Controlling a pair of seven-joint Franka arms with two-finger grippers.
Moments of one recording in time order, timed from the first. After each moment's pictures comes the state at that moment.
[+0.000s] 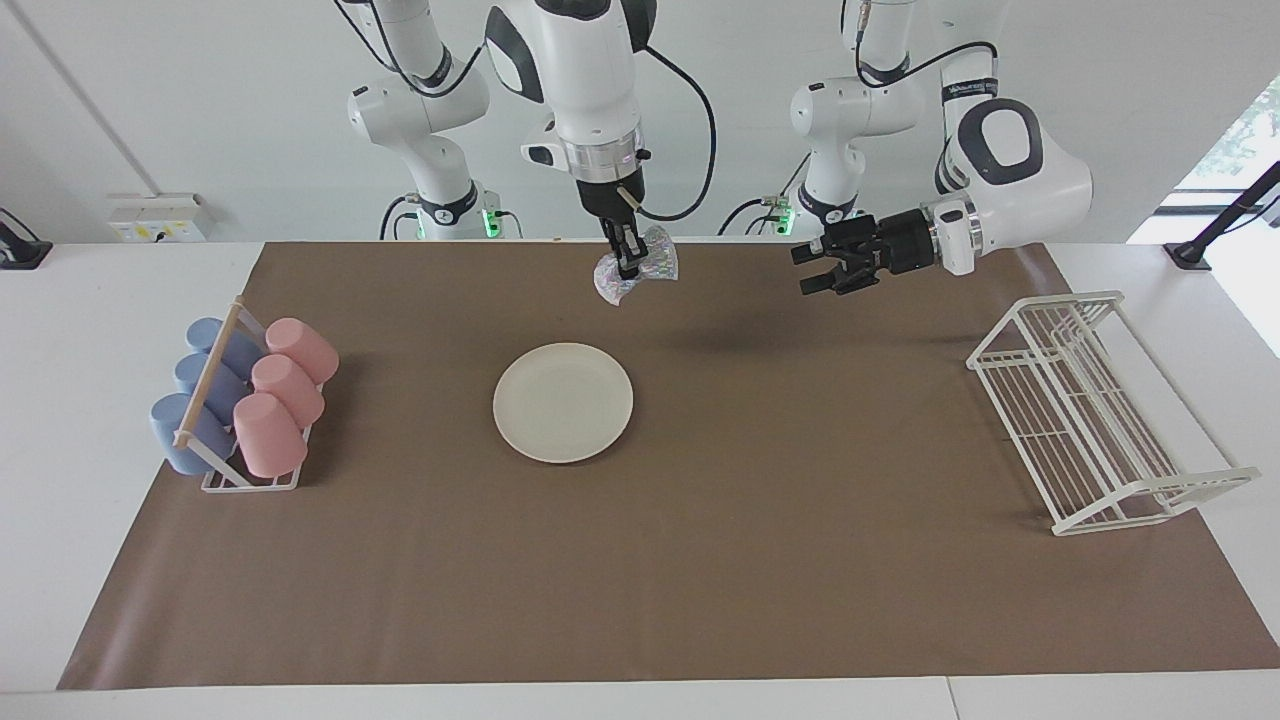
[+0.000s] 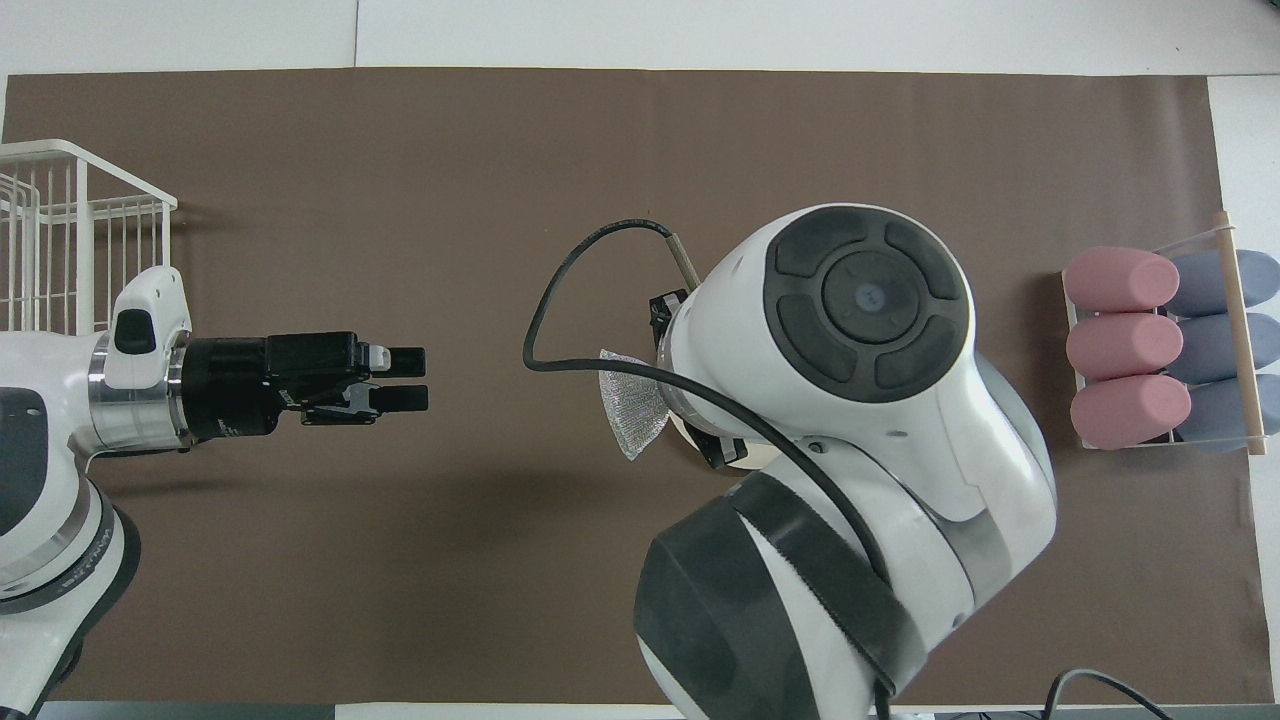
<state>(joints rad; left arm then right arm) 0.01 -0.17 -0.11 -2.26 -1.40 1.74 0.29 0.42 0.11 0.18 -1.58 0.08 1.77 1.84</state>
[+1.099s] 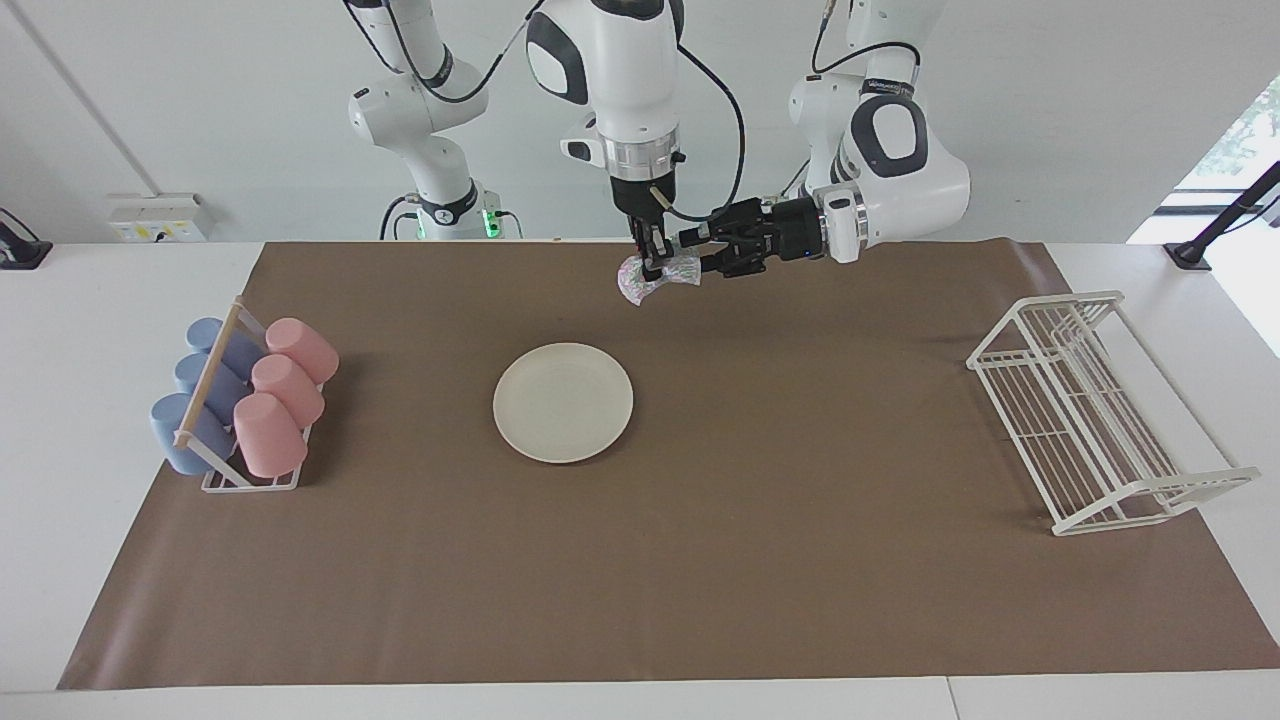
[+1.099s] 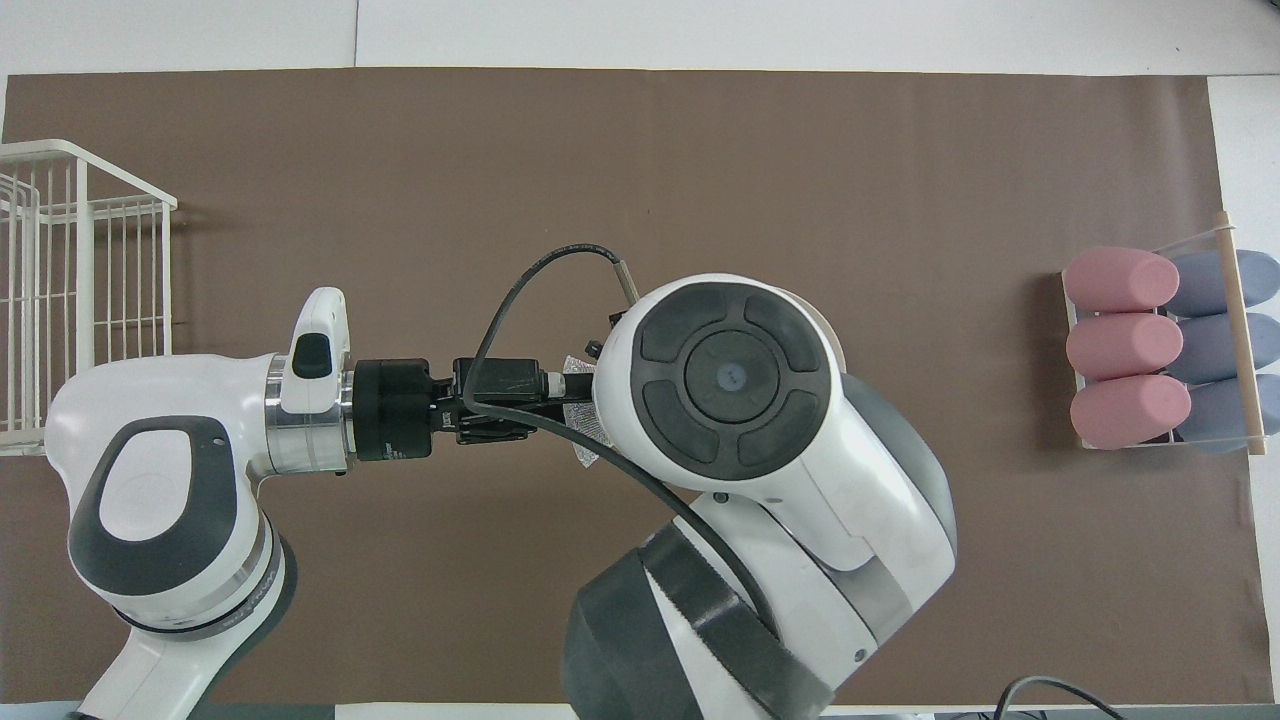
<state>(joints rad) -0.27 -0.17 -0.11 -2.26 -1.54 1.99 0.25 0.49 0.14 0.18 -1.58 0.01 1.81 1.99</state>
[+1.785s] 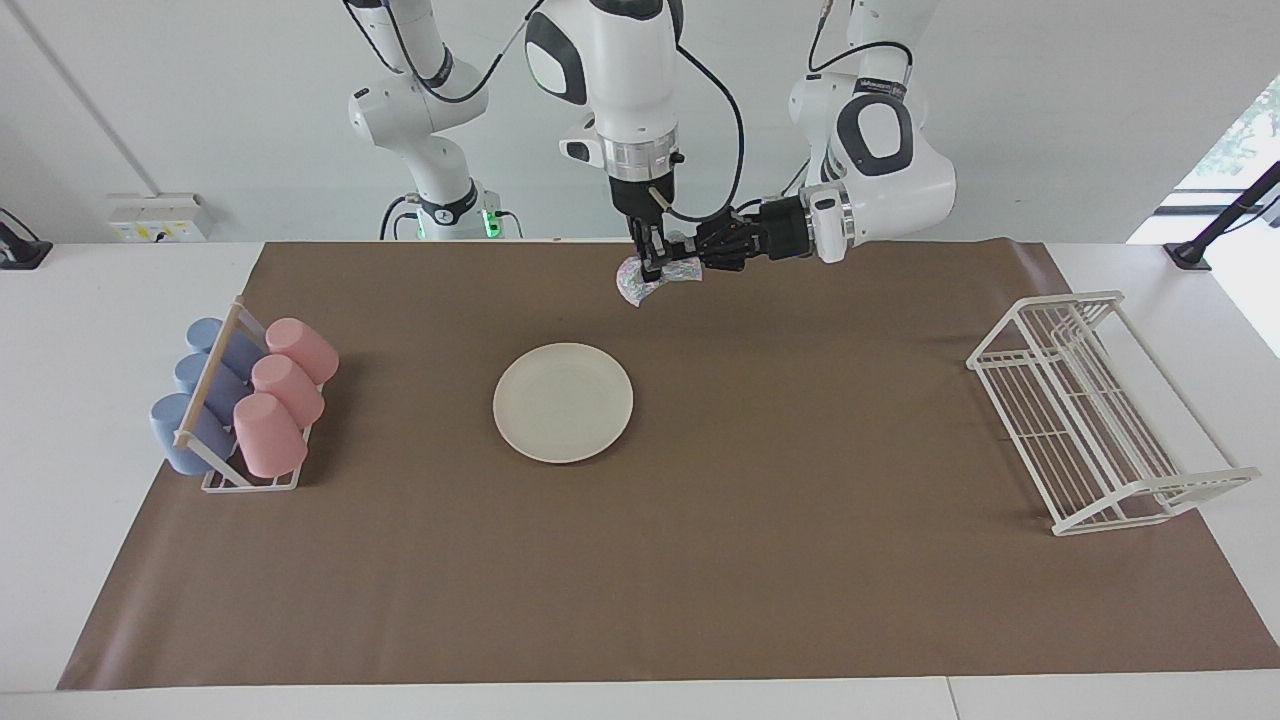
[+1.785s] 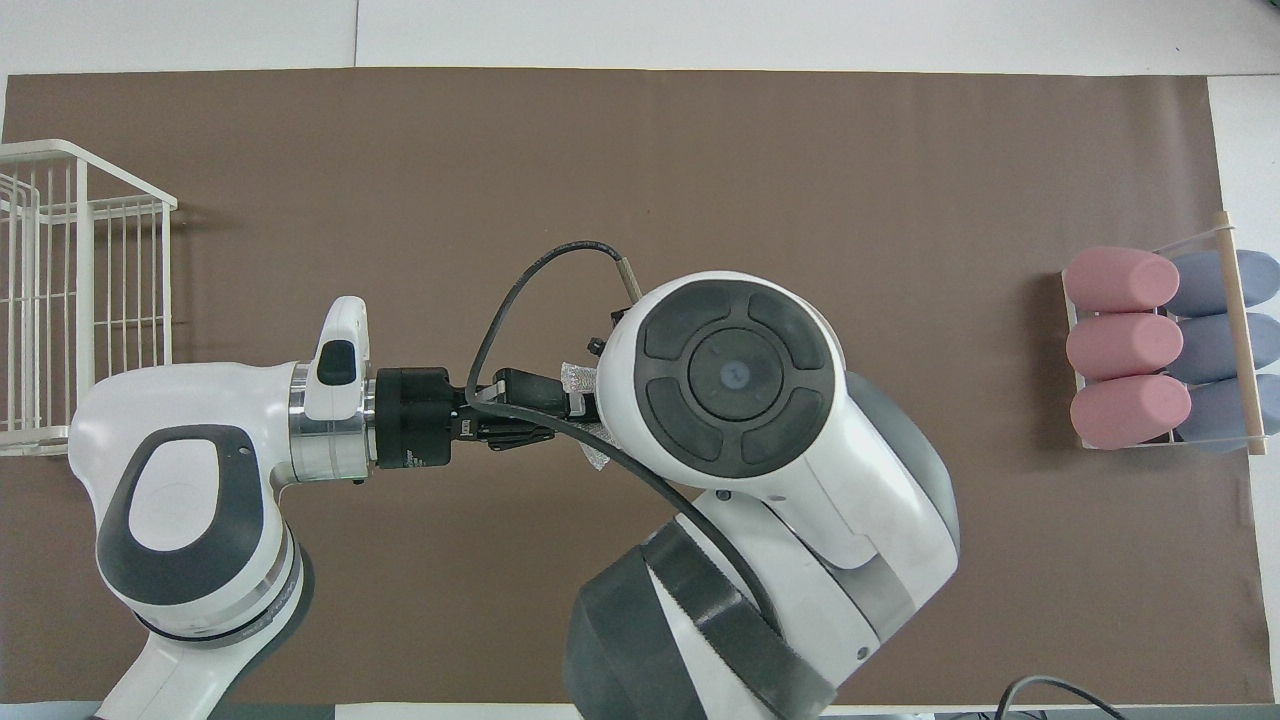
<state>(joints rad) -0.30 -0.17 -0.11 -2.27 -1.54 2.02 0.22 0.49 0.14 0.18 -1.57 0.01 1.81 1.99</state>
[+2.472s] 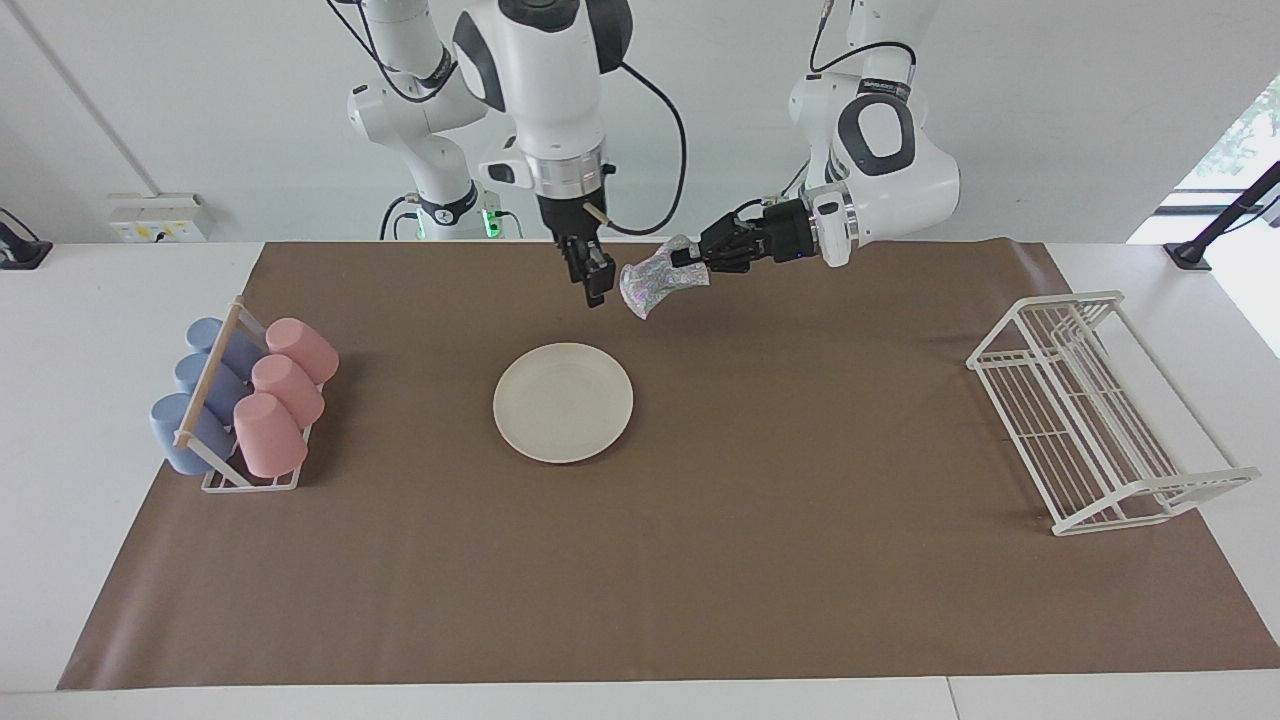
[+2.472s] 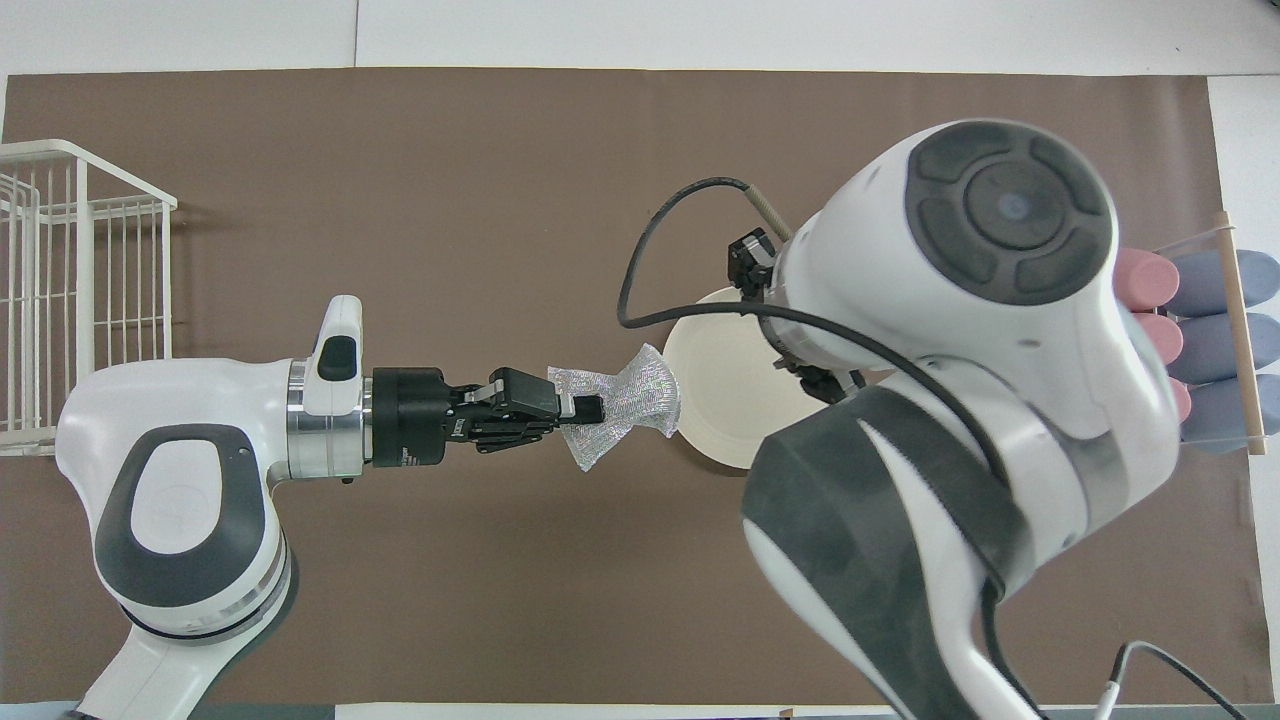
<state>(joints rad) -0.30 -0.17 -0.11 -2.26 -1.39 2.05 0.12 0.28 0.11 0.17 -1.57 0.01 1.74 1.41</state>
